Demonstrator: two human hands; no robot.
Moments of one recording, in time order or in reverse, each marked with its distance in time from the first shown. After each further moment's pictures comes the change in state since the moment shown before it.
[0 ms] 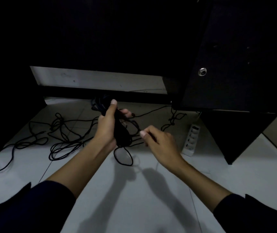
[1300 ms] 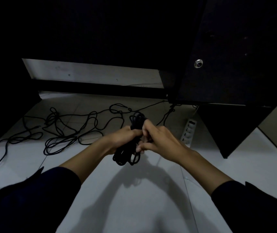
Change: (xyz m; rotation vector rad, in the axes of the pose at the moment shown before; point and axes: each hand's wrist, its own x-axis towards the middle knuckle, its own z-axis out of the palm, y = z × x) left_hand -0.003 -0.042 -0.003 0.765 -0.668 -0.342; right_hand 0.005 0.023 -0.023 -0.153 -0.353 -0.216
